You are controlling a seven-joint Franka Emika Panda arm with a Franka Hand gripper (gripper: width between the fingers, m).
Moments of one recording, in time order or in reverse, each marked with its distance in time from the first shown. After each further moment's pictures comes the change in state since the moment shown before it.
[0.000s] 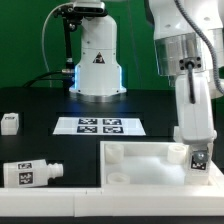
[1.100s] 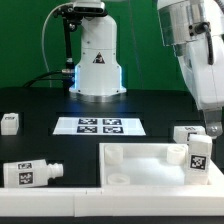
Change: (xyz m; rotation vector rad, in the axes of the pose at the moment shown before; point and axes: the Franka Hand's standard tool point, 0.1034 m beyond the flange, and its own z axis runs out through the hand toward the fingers) arm -0.015 0.007 -0.039 -0.014 -0.035 -0.148
